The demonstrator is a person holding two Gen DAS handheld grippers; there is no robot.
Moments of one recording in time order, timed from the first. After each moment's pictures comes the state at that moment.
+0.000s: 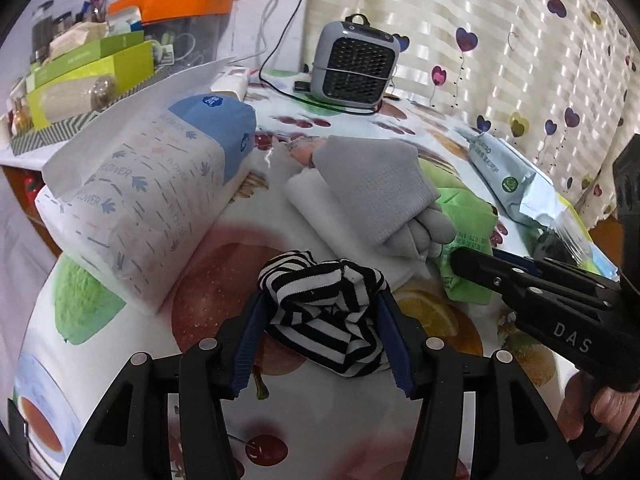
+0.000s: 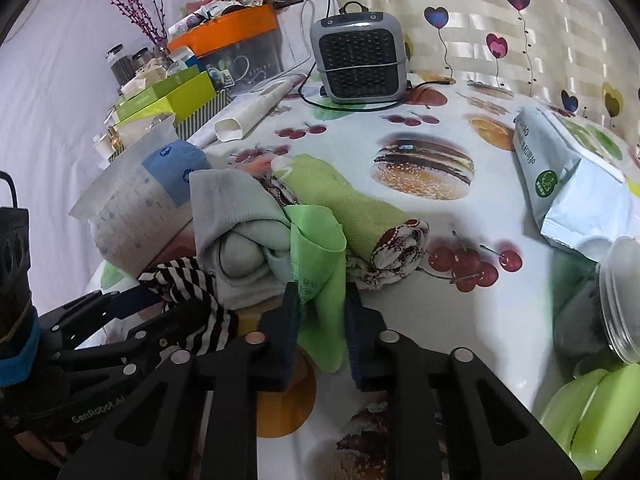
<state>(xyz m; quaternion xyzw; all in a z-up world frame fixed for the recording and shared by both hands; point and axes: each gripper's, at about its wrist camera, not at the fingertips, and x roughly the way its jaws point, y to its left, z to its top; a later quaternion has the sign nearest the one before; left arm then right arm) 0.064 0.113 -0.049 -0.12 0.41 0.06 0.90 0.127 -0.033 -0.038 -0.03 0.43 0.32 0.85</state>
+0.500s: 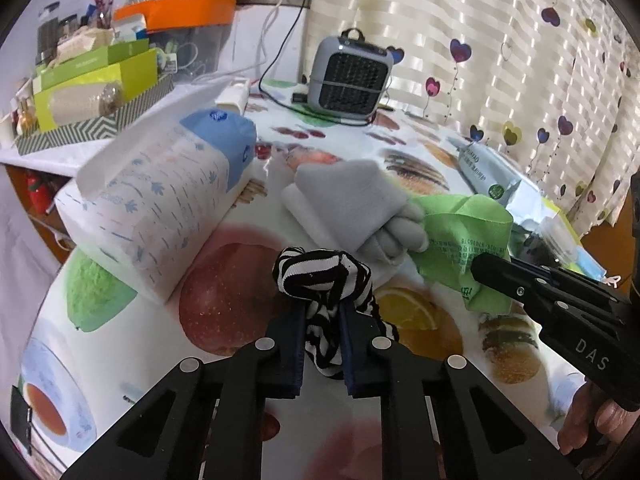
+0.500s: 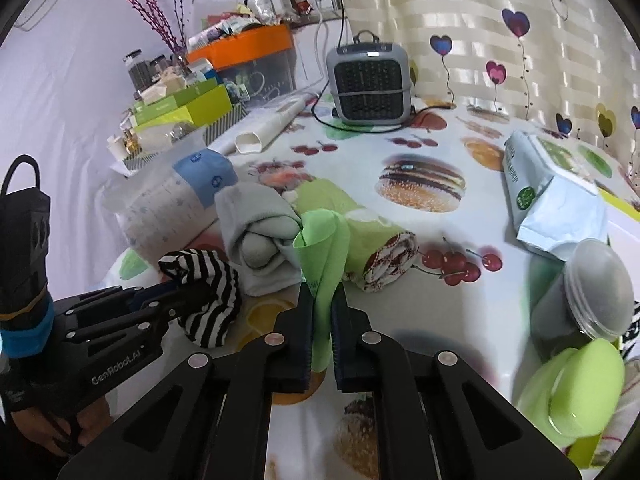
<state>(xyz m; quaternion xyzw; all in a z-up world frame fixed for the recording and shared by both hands) 0.048 0.108 -0.033 -0.12 0.39 0.06 0.91 0.098 -0.048 -0.015 -0.03 0.39 0.33 0.86</state>
